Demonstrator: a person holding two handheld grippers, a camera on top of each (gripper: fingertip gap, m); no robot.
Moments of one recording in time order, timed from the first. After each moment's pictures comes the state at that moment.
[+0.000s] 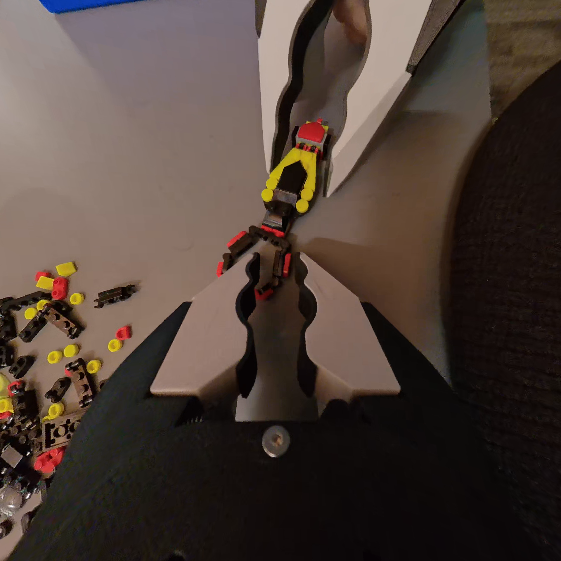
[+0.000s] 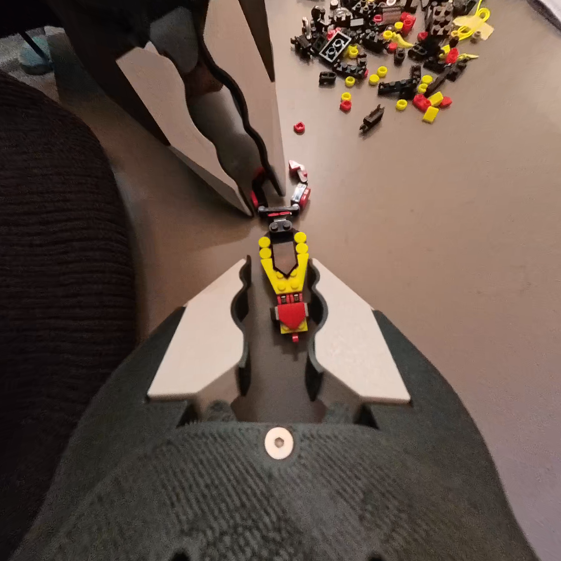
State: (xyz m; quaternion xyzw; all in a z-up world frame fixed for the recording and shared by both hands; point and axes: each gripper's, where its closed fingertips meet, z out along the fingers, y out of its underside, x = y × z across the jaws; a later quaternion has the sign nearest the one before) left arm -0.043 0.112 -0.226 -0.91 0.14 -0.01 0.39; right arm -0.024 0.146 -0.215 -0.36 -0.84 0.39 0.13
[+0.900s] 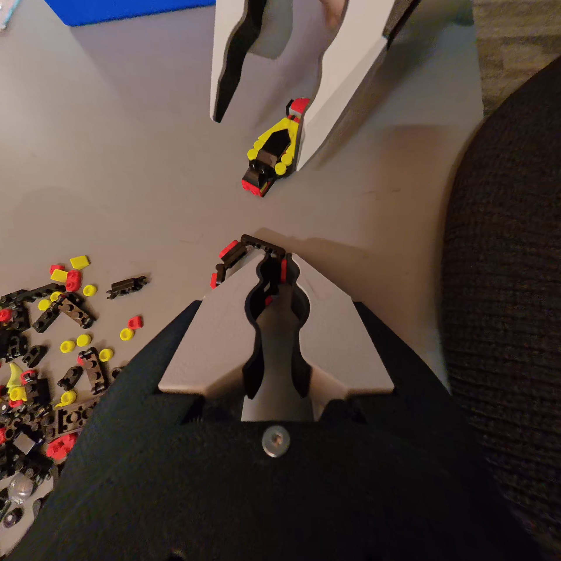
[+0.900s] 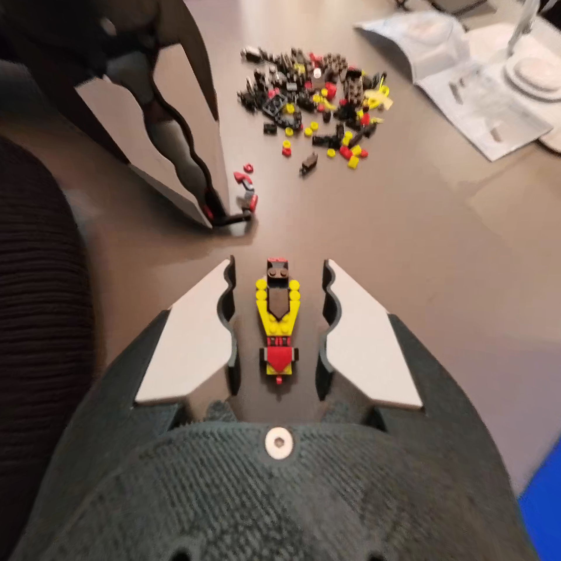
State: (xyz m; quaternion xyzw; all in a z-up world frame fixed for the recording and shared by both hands) left arm -0.049 0.105 -0.221 -0.90 0.14 -0.01 0.41; right arm -0.050 0.160 -0.190 -0.36 -0.82 0.39 0.23
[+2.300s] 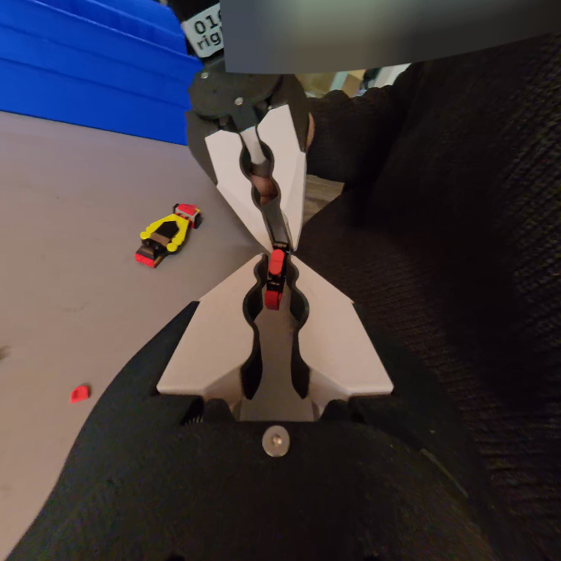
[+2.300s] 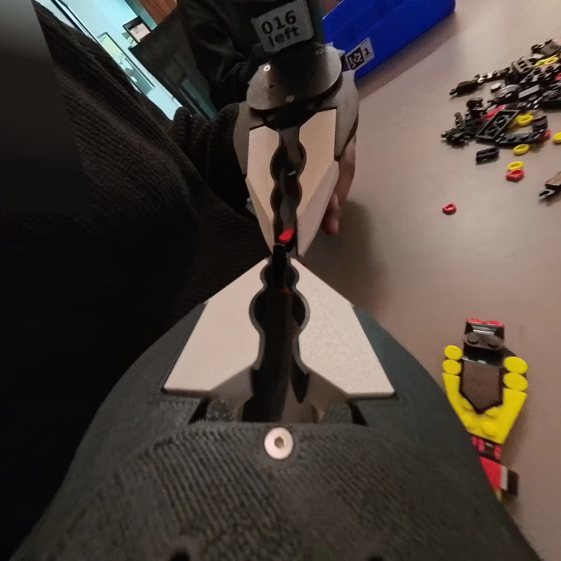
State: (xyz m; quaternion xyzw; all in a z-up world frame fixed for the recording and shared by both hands) left arm 0.009 0.084 -0.150 -0.79 0.14 -0.31 0.51; right arm 0.007 0.077 -0.146 -0.33 -0.72 0.60 -0.13
